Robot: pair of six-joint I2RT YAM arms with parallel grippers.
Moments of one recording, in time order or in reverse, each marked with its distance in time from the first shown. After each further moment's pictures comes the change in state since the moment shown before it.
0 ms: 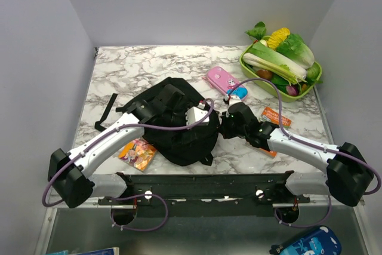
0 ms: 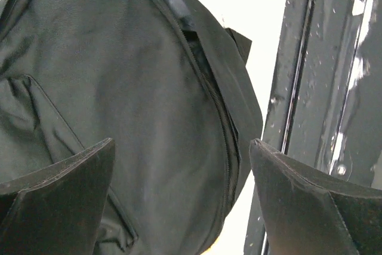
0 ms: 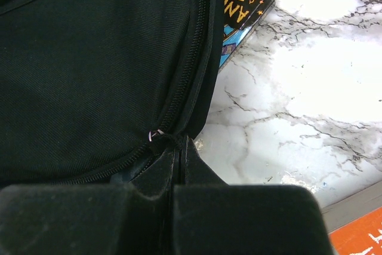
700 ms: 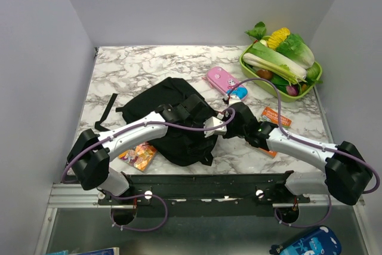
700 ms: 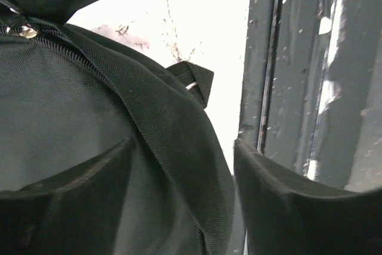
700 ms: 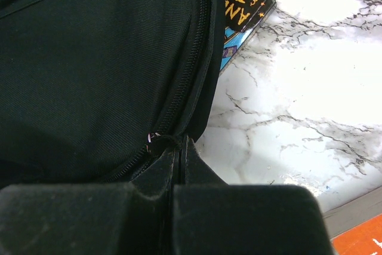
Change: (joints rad) left arm -0.156 0.235 0.010 0.141 0.023 -0.147; right arm 0.000 0.012 0.000 0.017 0.000 0.006
